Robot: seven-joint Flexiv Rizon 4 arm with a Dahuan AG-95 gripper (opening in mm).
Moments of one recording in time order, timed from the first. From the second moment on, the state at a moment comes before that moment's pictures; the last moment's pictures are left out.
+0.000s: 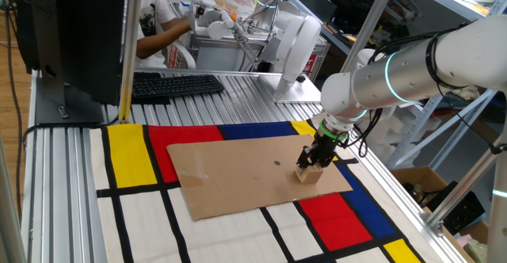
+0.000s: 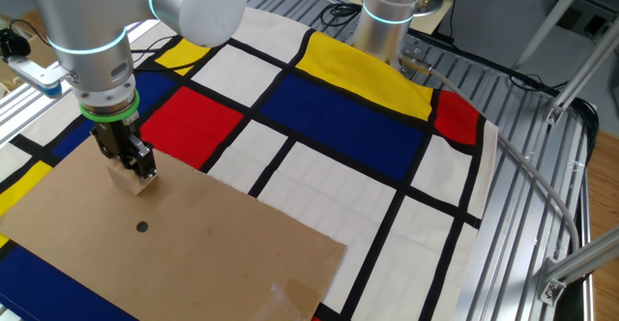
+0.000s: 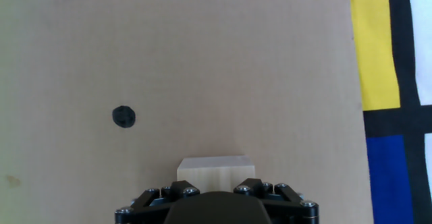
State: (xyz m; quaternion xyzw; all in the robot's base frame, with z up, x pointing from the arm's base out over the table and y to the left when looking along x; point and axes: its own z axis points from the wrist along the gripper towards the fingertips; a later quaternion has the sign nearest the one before) arm 0.634 -0.232 0.023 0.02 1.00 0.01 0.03
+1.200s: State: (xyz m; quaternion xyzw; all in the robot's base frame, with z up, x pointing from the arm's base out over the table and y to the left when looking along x) arm 0.638 -0.219 0.023 0.03 1.00 0.01 0.03
